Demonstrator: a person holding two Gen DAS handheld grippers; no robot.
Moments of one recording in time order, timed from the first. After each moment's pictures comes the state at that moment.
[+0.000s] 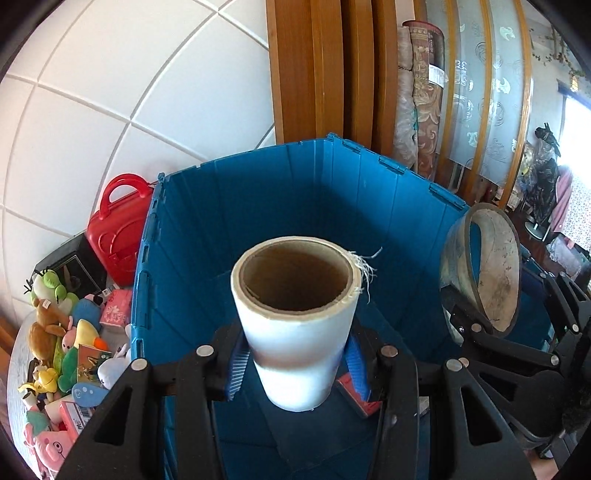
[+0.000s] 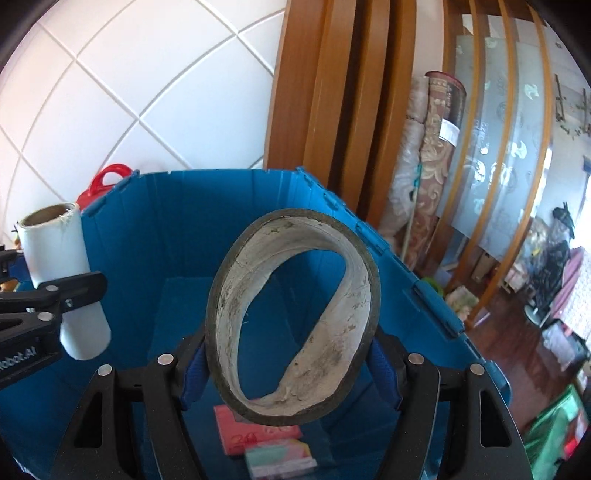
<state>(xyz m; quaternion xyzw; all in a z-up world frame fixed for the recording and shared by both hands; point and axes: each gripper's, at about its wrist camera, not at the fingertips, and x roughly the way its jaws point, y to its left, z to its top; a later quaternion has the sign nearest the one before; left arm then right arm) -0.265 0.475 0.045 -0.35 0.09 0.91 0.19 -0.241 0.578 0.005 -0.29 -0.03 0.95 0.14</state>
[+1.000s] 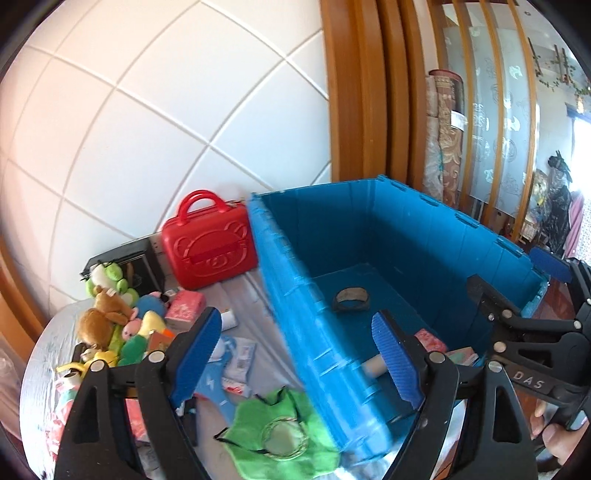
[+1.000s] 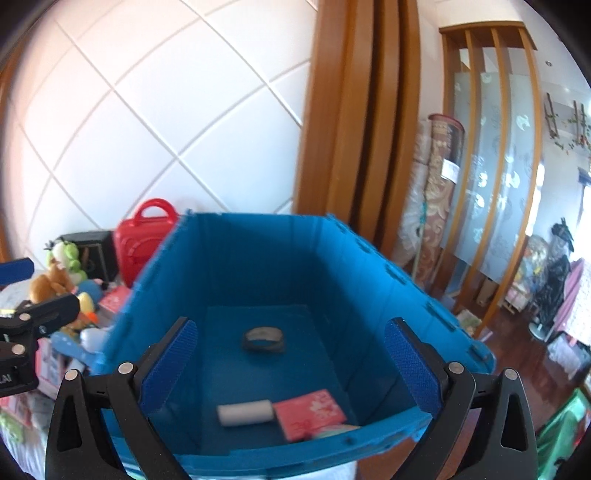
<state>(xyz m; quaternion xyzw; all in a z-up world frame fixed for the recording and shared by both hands) -0.181 0.309 0.074 -0.27 0.06 0.95 0.14 -0.167 0.454 0.054 -0.21 -0.04 0.97 0.10</state>
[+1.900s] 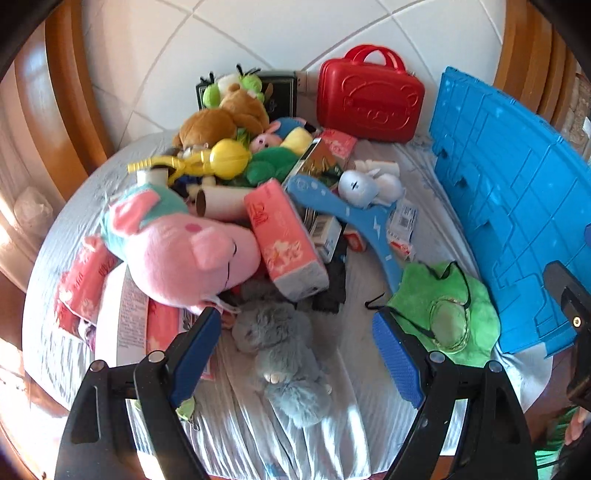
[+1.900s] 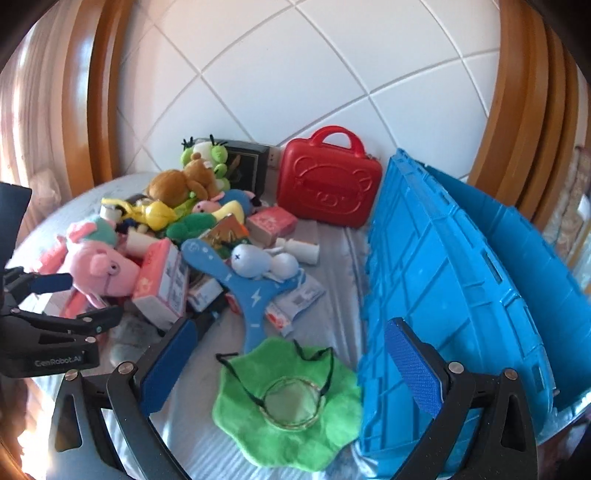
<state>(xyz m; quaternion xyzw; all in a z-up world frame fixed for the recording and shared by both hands) -0.186 0.077 -0.122 -0.47 -0.05 0.88 -0.04 -0.193 0.234 -0.077 -0.32 -0.16 0.93 -0.10</state>
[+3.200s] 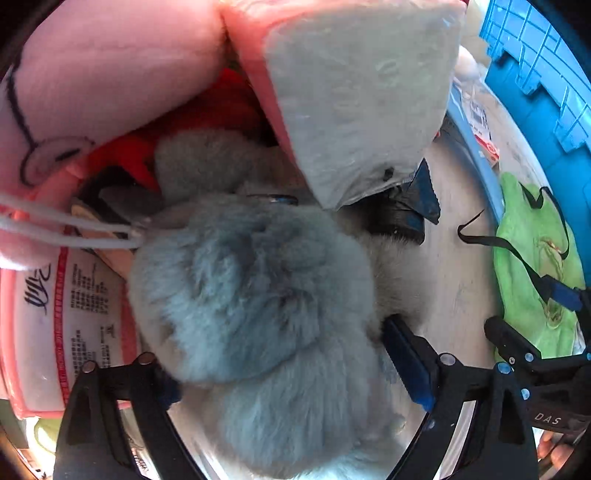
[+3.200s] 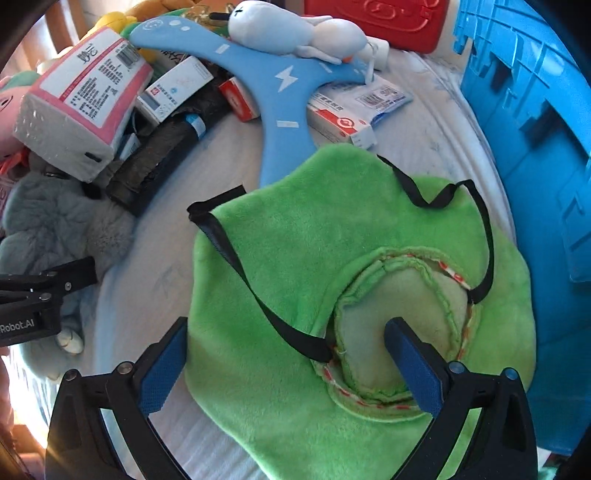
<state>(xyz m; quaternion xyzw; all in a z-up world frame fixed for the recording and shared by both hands) -0.235 0.069 -0.283 -0.58 -0.04 0.81 -0.03 -0.272 0.231 -0.298 -0.55 -0.10 0.82 -0.15</state>
